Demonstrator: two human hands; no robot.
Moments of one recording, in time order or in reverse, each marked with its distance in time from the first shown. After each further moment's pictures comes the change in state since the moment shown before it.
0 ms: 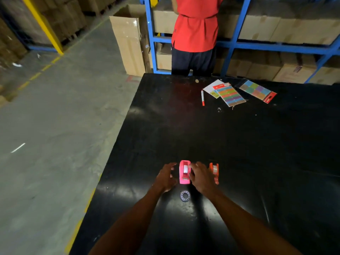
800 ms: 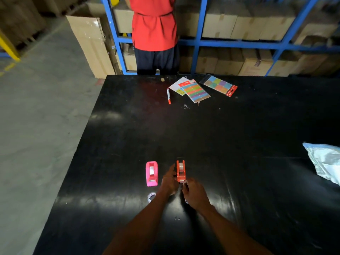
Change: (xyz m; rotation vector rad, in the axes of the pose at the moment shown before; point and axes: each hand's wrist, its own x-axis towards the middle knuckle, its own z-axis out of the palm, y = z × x) left_hand 0.030 0.082 0.135 -0.231 -0.092 -0.032; right_hand -0.077 0.089 0.002 0.304 -0.014 0.288
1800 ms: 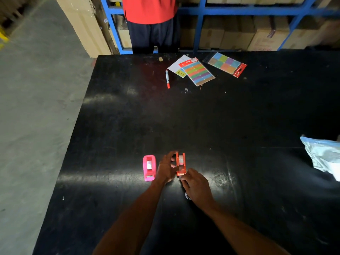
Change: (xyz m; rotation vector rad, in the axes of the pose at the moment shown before) left_hand 0.055 -0.016 -0.008 0.099 0.055 0.067; right_hand 0.017 0.018 -0.001 -0.182 0.162 -0.326
